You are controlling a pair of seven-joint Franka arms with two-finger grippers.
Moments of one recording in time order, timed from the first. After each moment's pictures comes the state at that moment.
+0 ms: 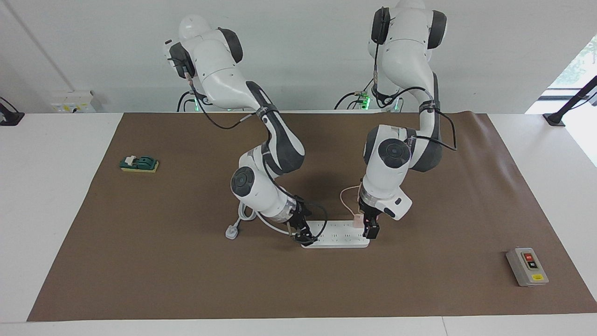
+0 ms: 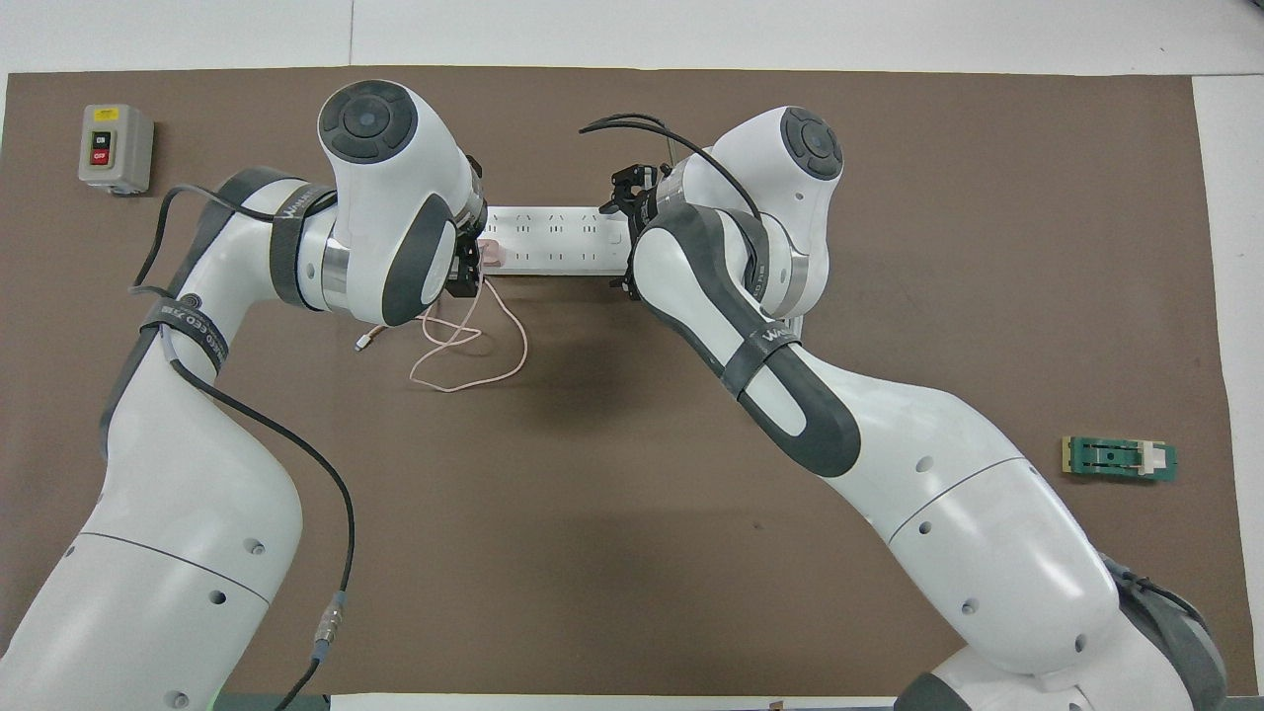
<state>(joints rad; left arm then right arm) -0.52 0.59 0.15 -1.47 -0.09 2.09 -1.82 0.39 0.83 0.05 -1.24 0.57 2.22 1.52</state>
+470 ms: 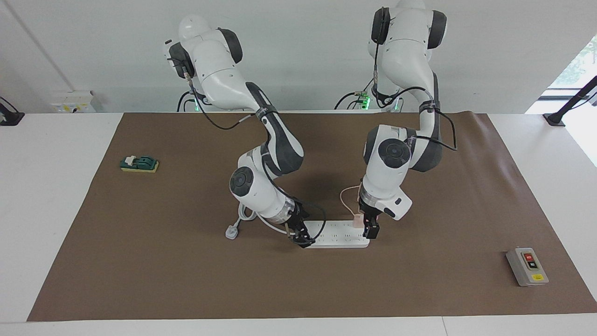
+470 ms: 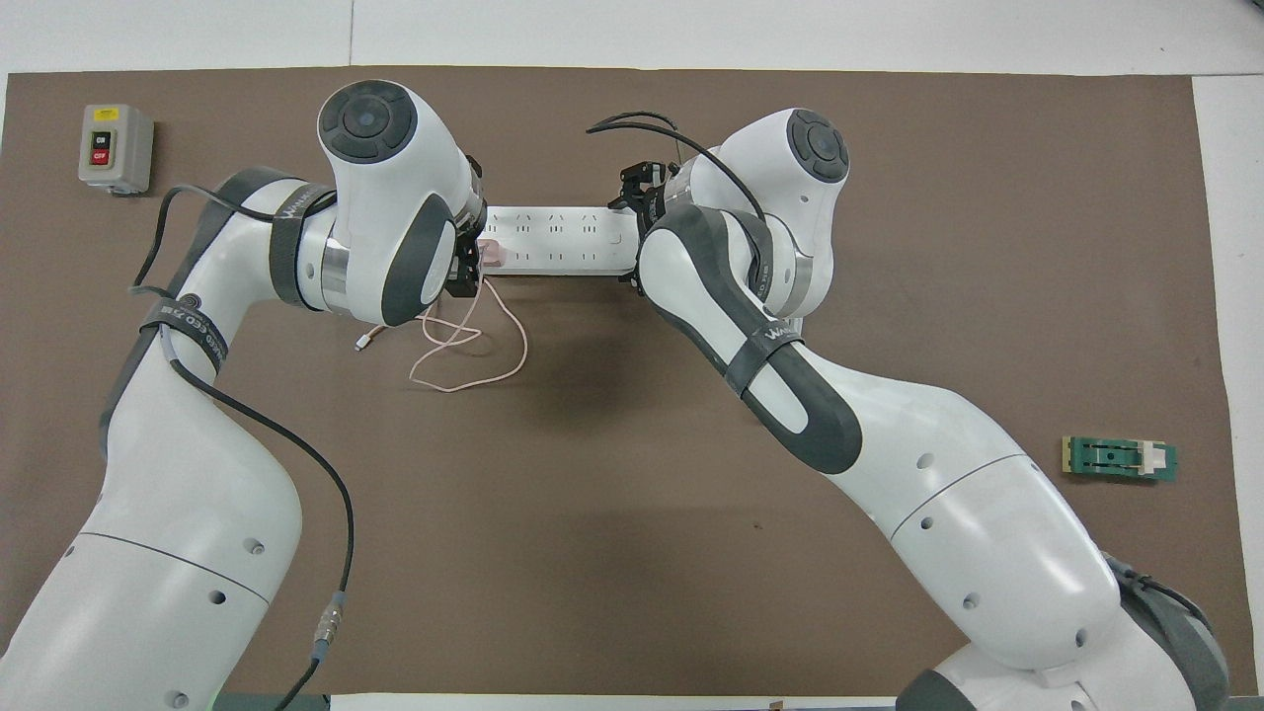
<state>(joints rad) -0.52 0.59 0.15 -1.47 -0.09 2.09 -1.82 0.38 0.84 0.05 -1.25 0.57 2.26 1.51</state>
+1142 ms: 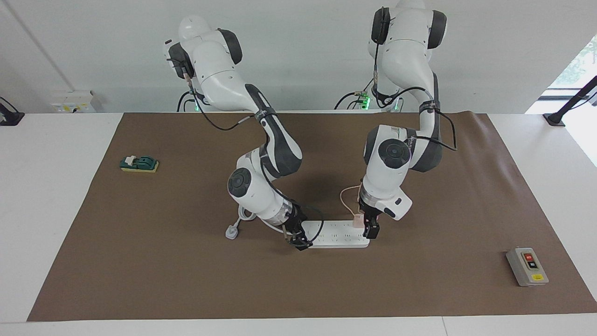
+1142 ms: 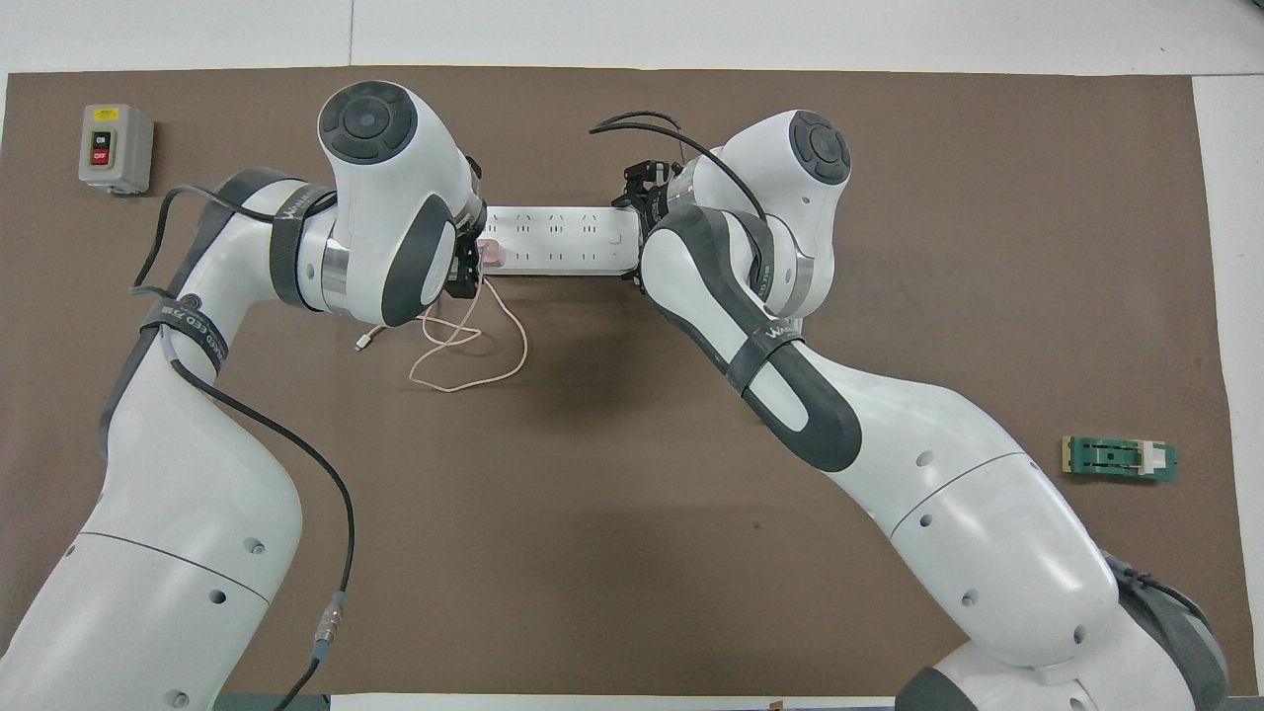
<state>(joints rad) -0.52 0.59 0.15 -1.47 -0.09 2.09 -1.82 0.38 0.84 0.05 -1.25 0.57 2.26 1.51</state>
